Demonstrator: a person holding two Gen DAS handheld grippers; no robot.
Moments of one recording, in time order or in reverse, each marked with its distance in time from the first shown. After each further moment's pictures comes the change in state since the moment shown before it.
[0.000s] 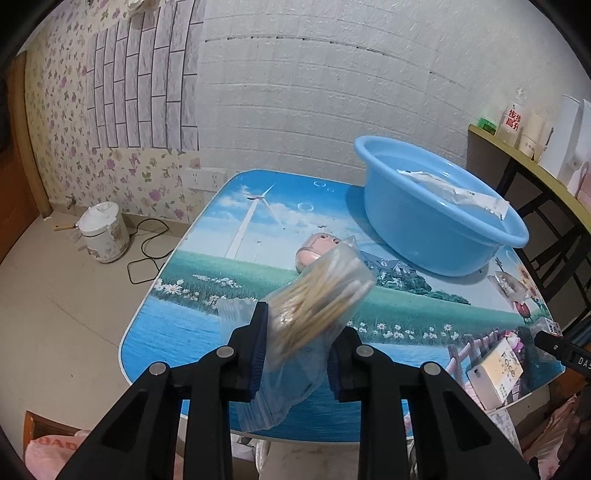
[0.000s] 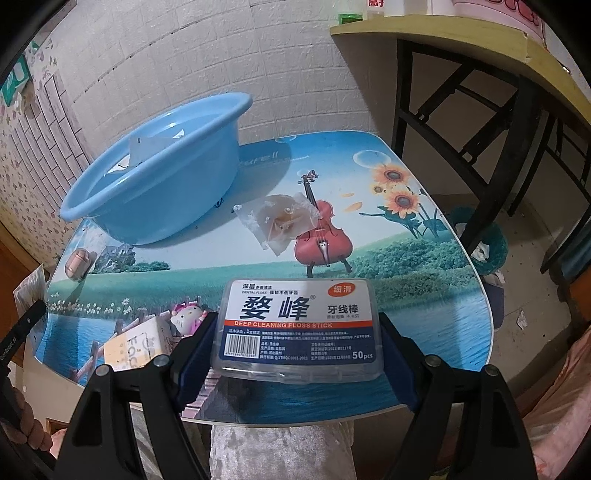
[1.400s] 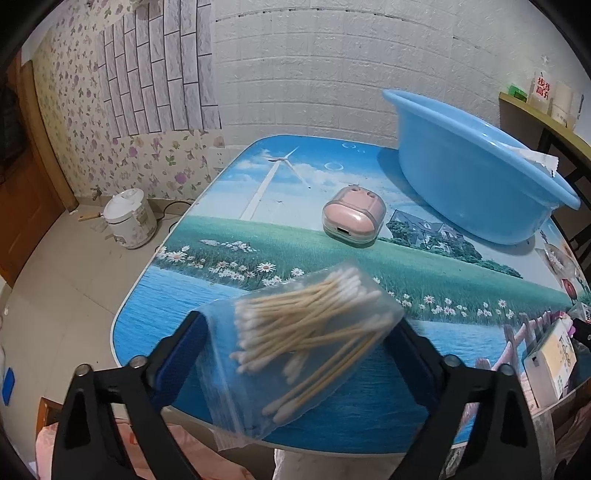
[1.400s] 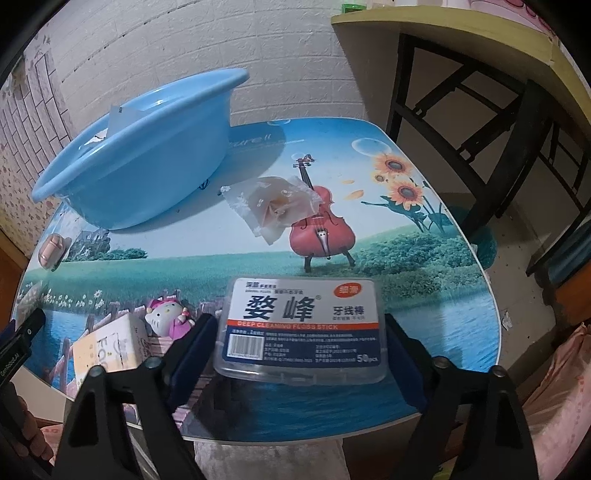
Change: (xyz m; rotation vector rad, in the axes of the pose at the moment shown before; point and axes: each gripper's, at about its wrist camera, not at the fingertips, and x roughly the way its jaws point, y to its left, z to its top) left arm 0.038 -0.004 -0.019 0.016 0.078 0.145; right arm 0.018 0.011 0.000 -0.032 0.036 -0.086
